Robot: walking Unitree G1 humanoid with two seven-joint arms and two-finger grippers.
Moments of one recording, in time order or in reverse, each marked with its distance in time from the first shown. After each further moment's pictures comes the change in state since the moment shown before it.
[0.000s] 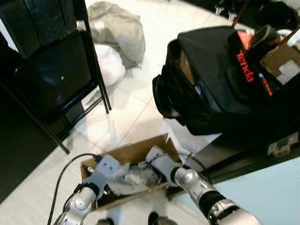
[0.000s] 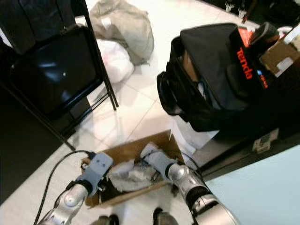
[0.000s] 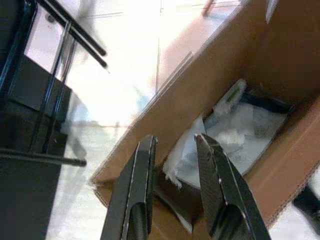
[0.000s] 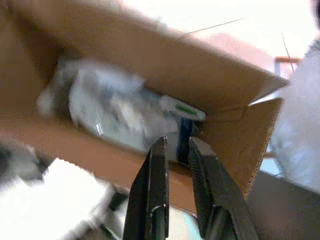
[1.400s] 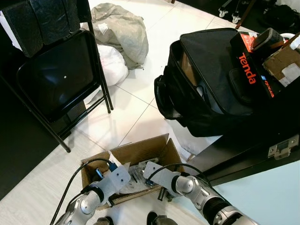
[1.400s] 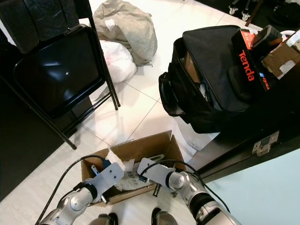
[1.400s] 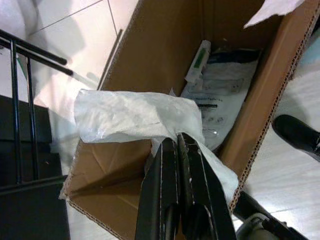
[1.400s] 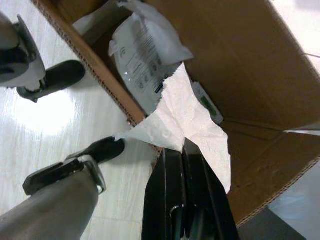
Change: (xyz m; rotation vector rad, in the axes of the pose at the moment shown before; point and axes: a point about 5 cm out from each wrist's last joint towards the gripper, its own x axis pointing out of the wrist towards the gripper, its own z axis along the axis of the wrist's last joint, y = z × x) left arm 0.002 -0.027 -0.011 0.305 0.014 -0.235; right arm -0.007 0.024 -0.033 -0.512 0.051 0.204
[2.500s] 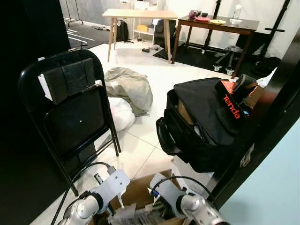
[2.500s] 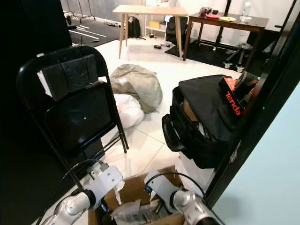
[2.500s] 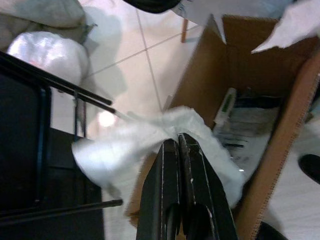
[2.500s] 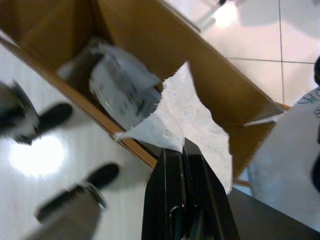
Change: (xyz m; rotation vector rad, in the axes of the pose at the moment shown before) left arm -0.015 -0.001 0.007 -0.073 -0.001 -0.105; right arm -0.011 0.021 -0.026 0.211 0.092 0.053
